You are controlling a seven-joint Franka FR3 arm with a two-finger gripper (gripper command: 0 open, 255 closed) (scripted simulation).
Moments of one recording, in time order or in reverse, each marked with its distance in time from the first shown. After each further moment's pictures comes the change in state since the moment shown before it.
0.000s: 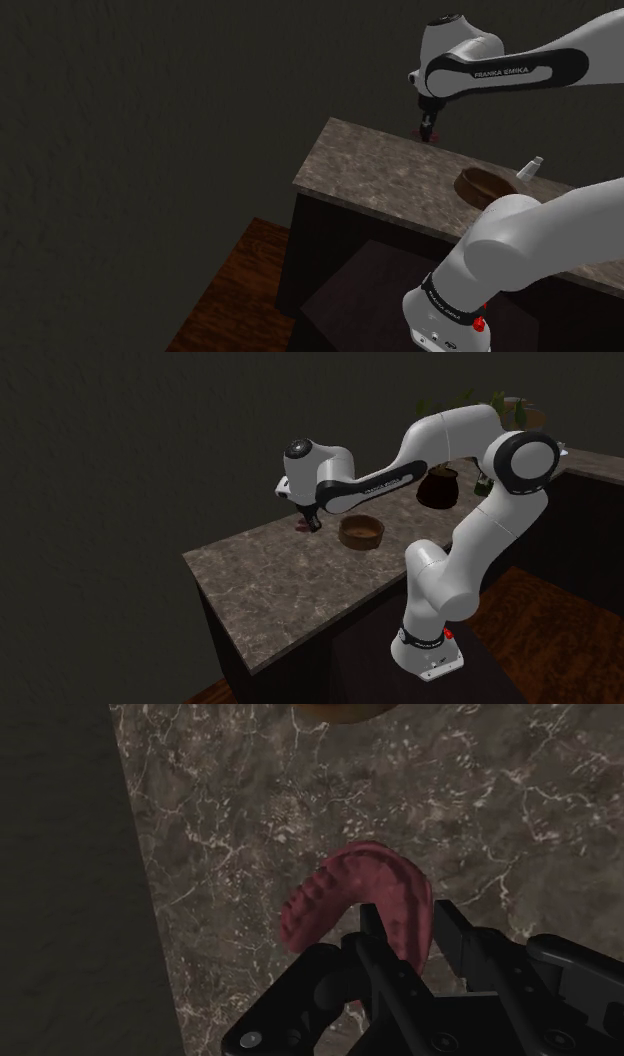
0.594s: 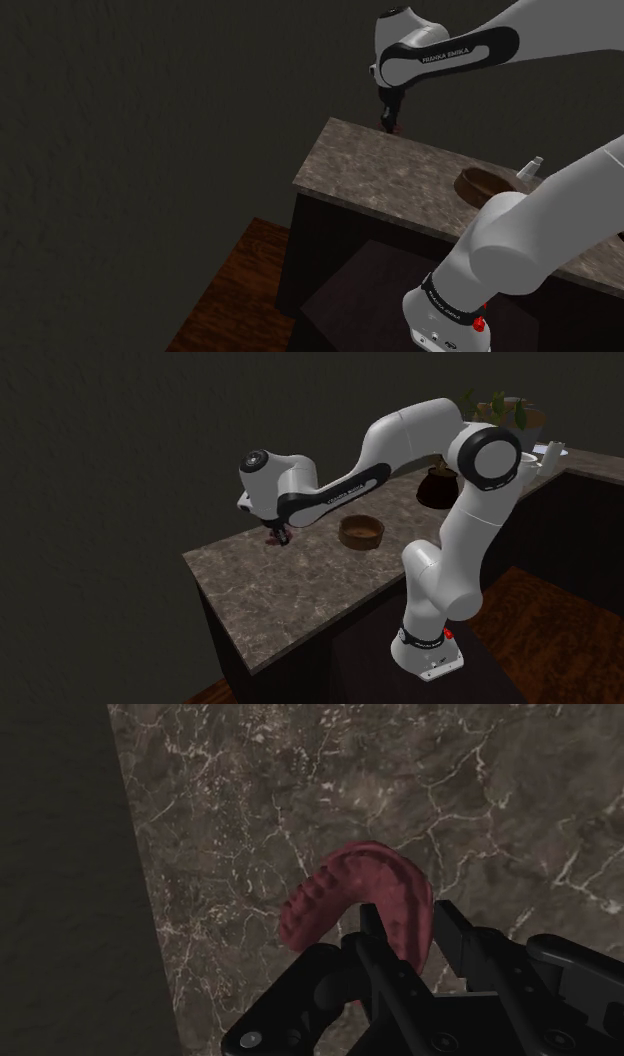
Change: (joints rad) arm 0.114 0.277 0.066 0.193 0.133 0.021 0.109
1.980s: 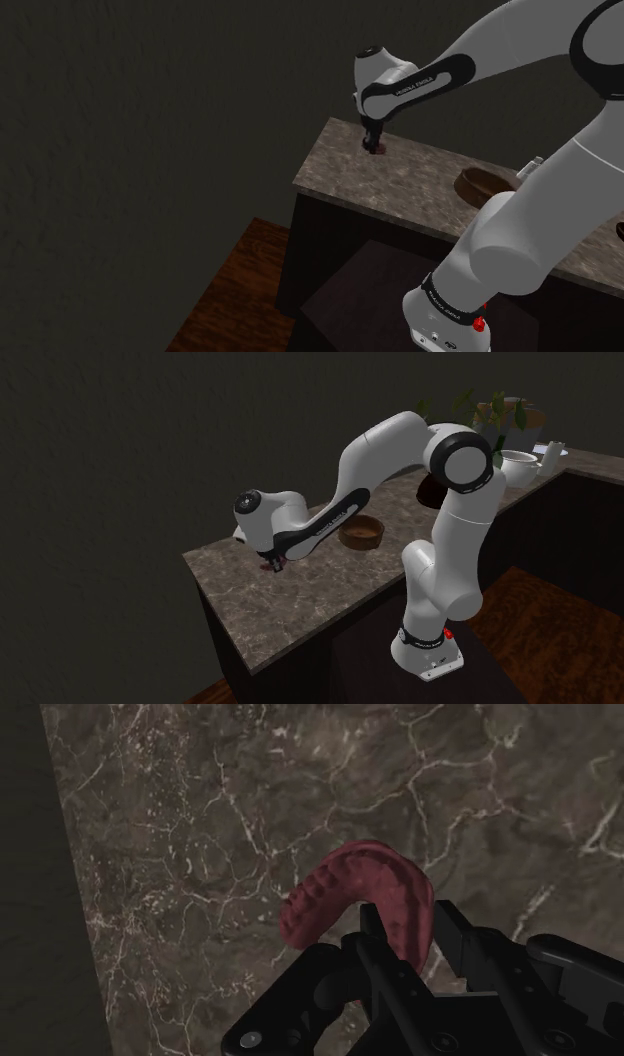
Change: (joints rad) arm 0.008 0.174 -0.016 -0.075 -0.002 0.224 0.102
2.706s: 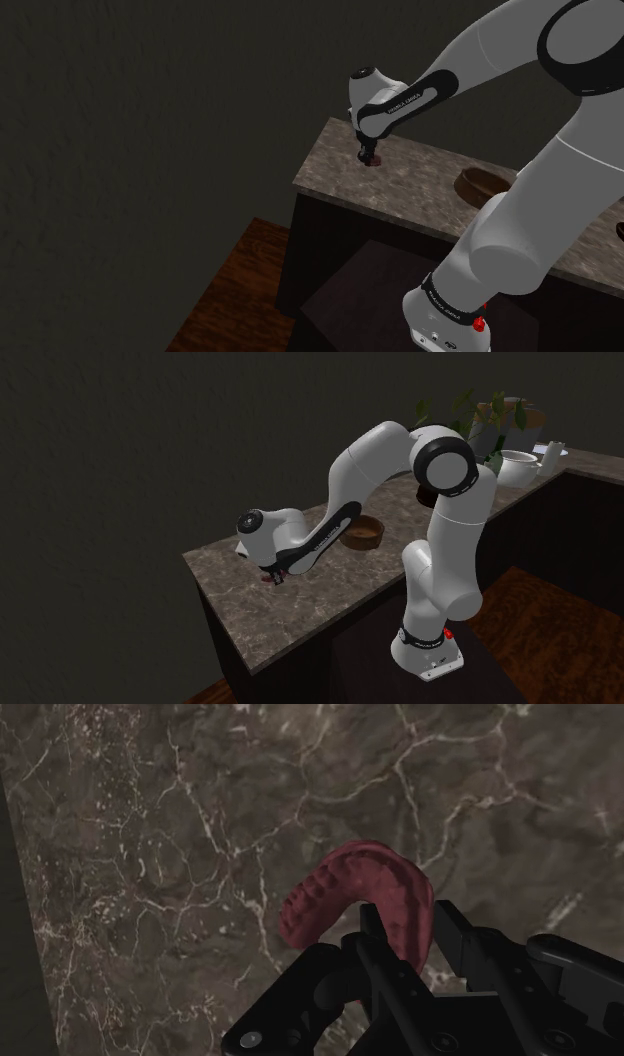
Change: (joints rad) arm -0.009 0.097 -0.014 -0.046 -0.019 0.136 0.051
